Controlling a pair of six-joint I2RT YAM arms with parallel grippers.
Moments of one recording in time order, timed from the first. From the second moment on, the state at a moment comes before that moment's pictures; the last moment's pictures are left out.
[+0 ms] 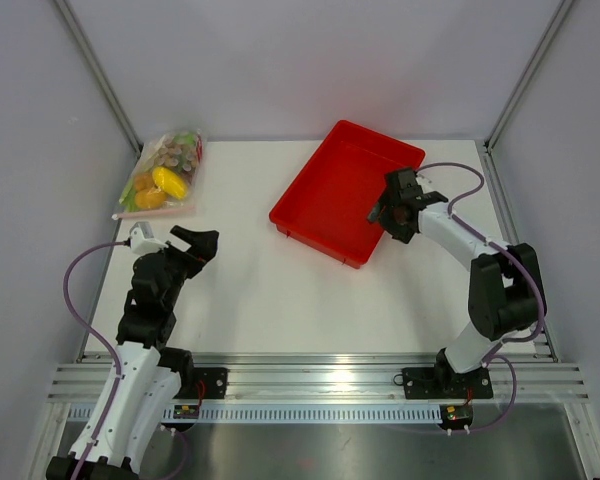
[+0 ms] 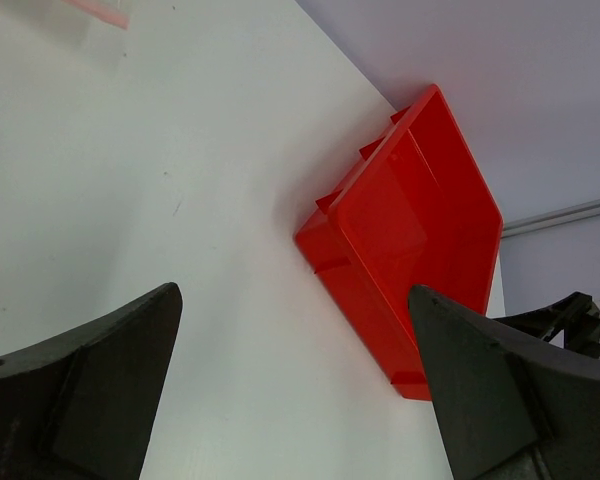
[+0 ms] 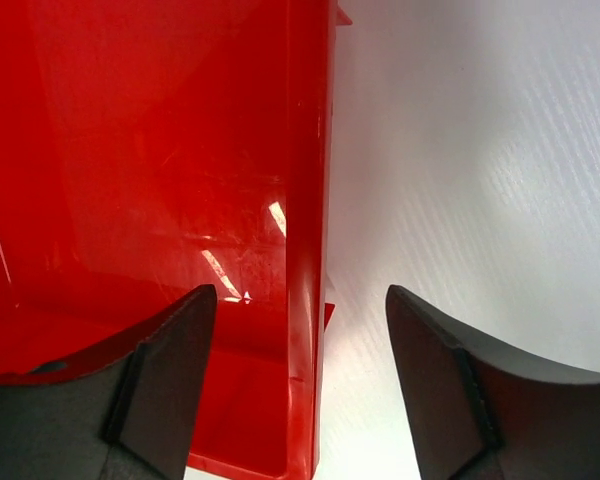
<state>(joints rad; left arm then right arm) -0.13 0.53 0.41 -0.14 -0.04 -0.84 0.32 1.64 1.17 -0.52 0.18 0.84</state>
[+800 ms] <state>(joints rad) -0.13 0.54 0.42 -0.13 -0.03 -0.84 0.33 1.72 1.19 -0.52 0.17 0.85</state>
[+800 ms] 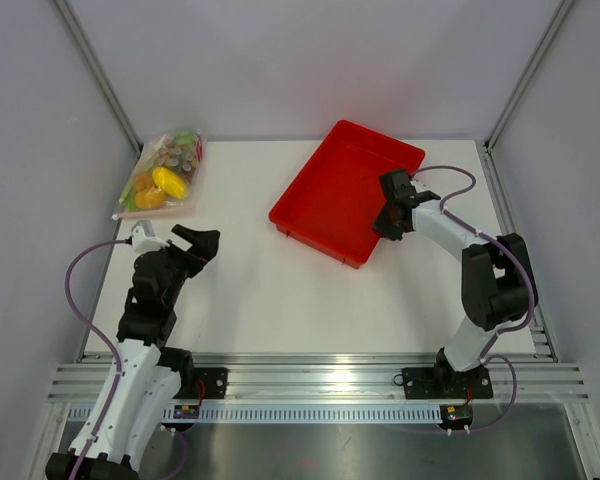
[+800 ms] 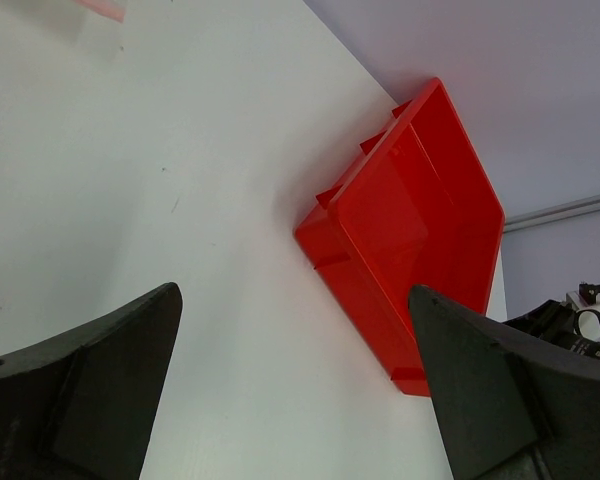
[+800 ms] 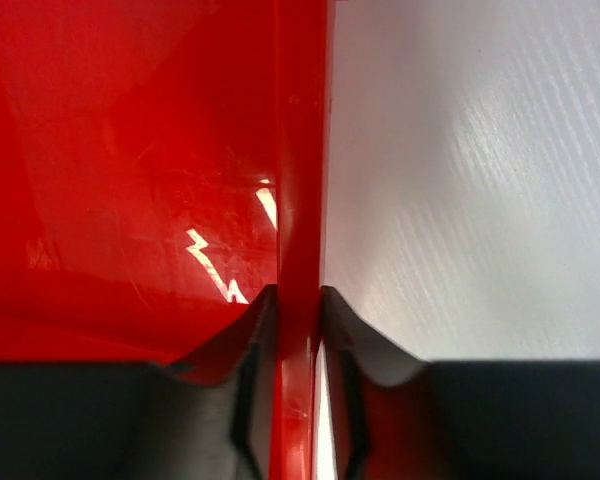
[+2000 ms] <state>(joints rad) -0.13 0.55 0.43 -0.14 -0.03 -0.84 0.22 1.63 1.10 -0.57 0.28 1.07</state>
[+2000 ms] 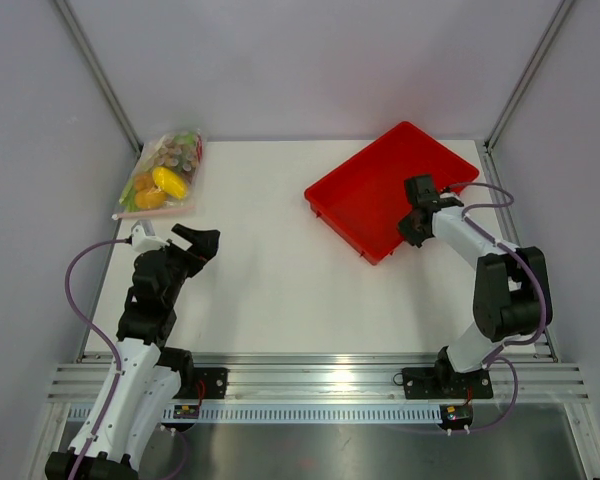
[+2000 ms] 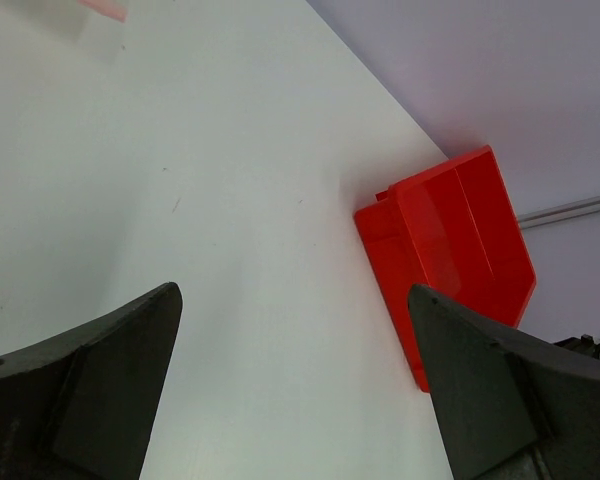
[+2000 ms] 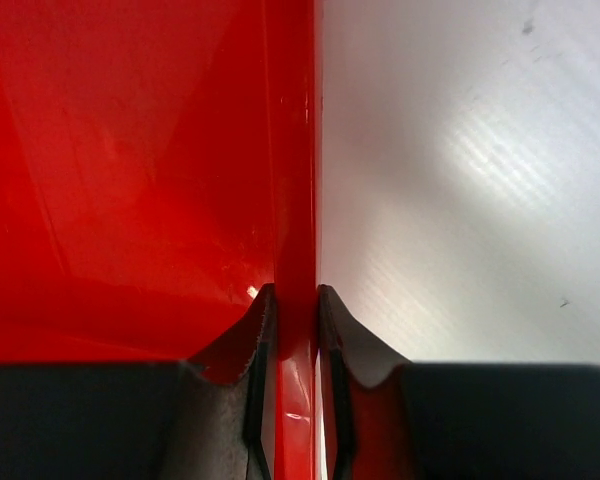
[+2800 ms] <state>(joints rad) -0.13 0.61 0.41 -0.10 -0.14 -0.89 0.12 1.42 1.05 -0.51 0.30 1.02</state>
